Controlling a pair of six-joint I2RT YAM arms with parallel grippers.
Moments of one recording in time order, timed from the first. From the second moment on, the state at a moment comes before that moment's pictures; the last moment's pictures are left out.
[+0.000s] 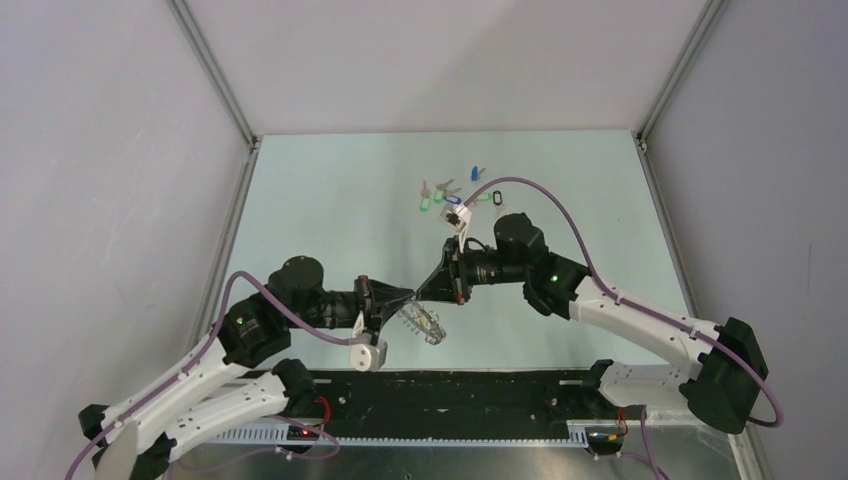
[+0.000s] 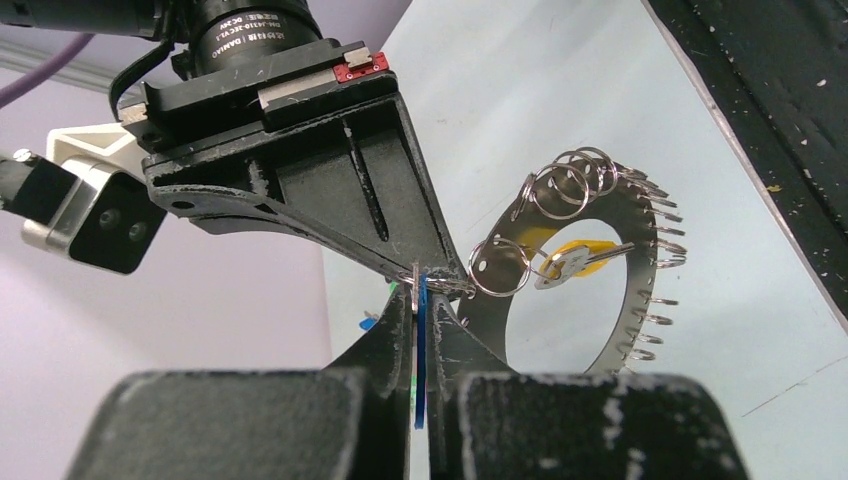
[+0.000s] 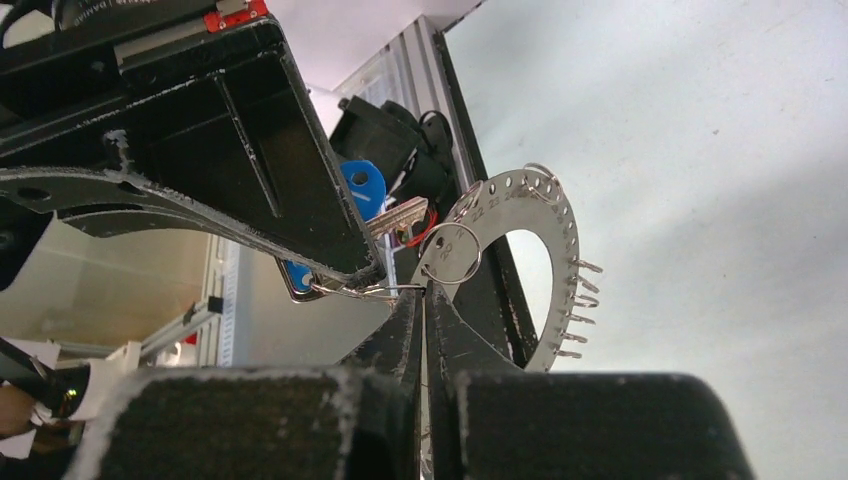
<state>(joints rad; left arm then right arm) -0.91 0.63 0.80 -0.49 0.54 1.16 0.88 1.20 0.91 0.03 -0.65 0.48</state>
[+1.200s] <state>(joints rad) -0.91 0.61 0.79 -0.43 0.54 1.17 0.86 1.09 0.68 0.43 -0.43 1.00</state>
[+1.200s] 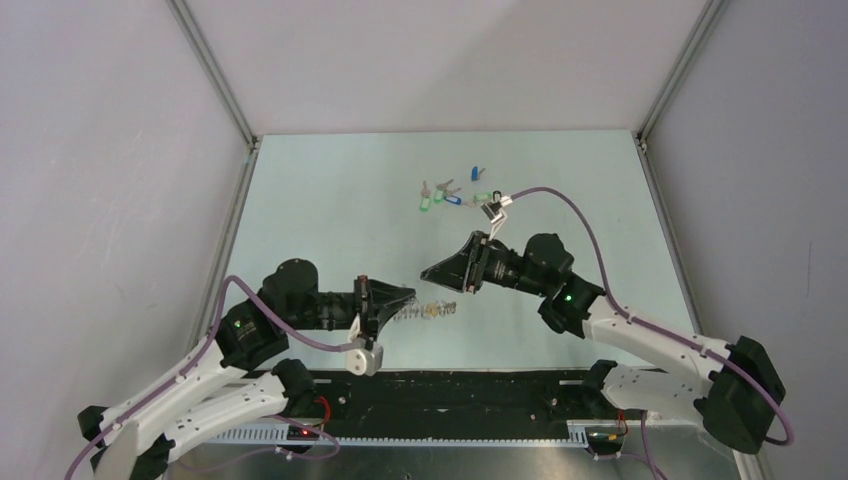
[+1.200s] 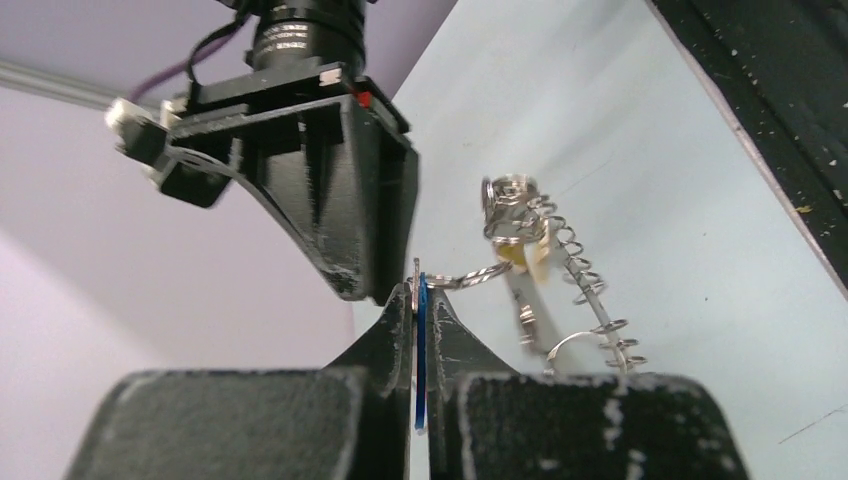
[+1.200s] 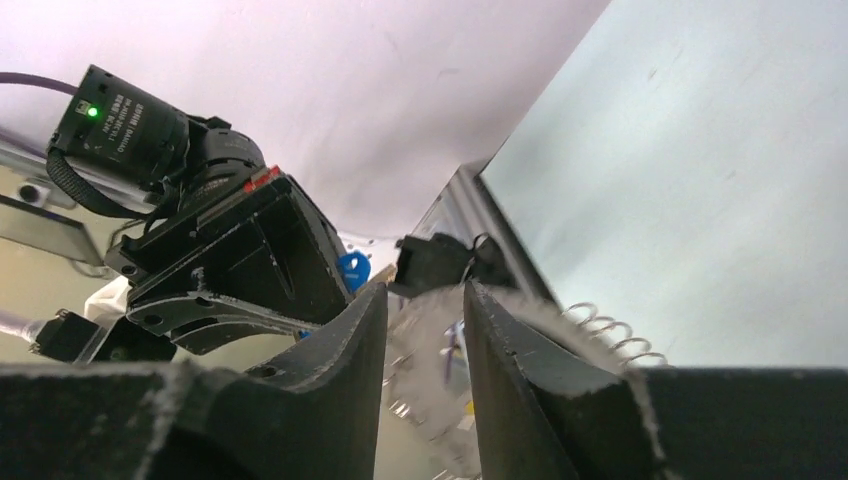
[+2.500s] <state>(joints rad) -0.92 0.65 0.79 -0.45 0.68 1.19 0.89 0.99 0.67 0.33 -0.85 -0.10</state>
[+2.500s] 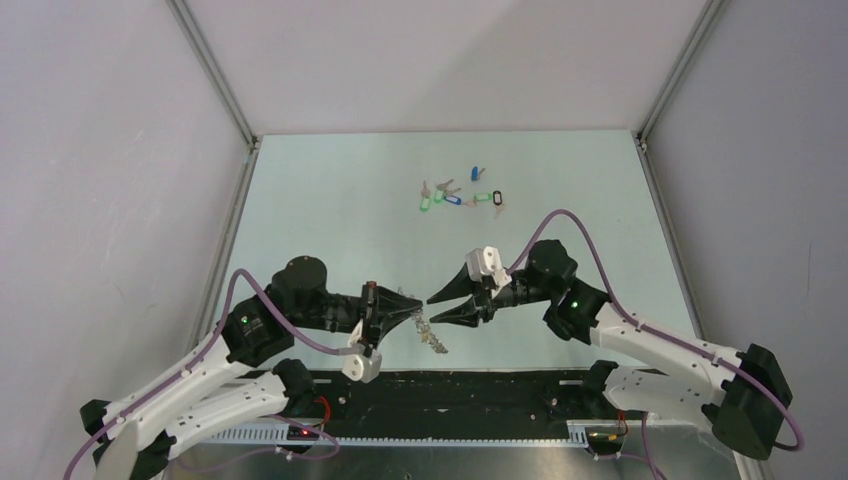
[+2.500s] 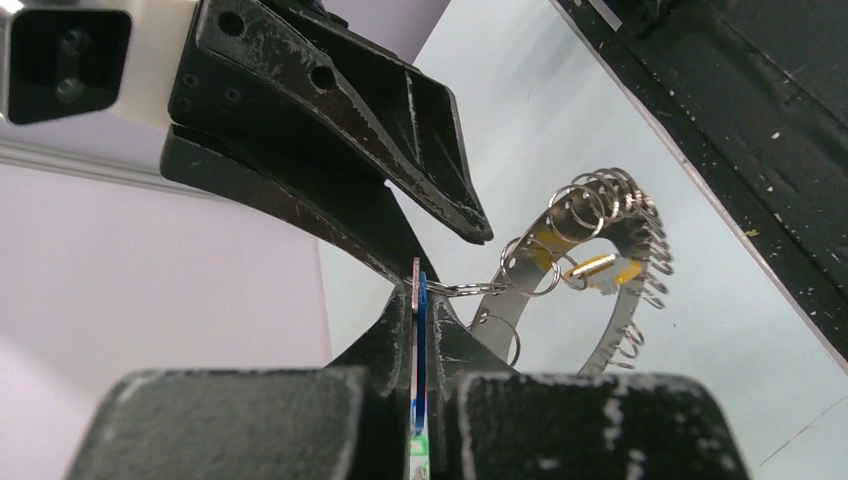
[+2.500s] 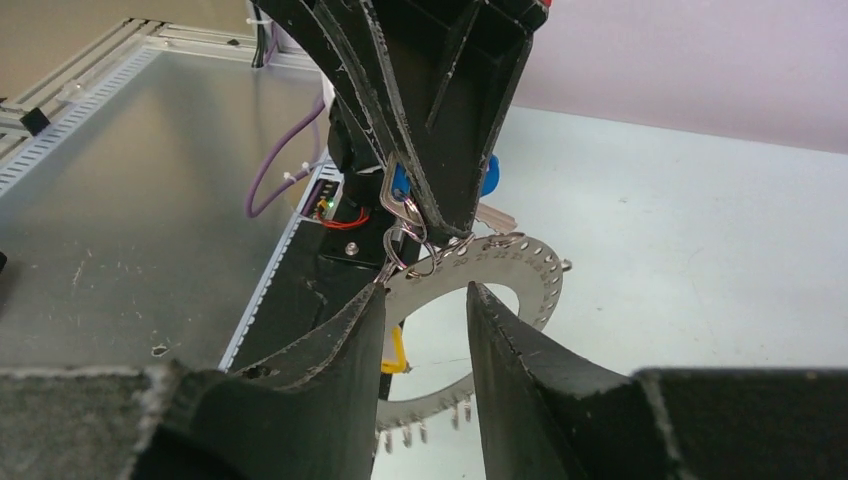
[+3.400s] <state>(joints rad) -0.92 0.64 0.80 -0.48 0.63 1.28 0.92 1.13 0.72 0.48 -0.86 0.03</state>
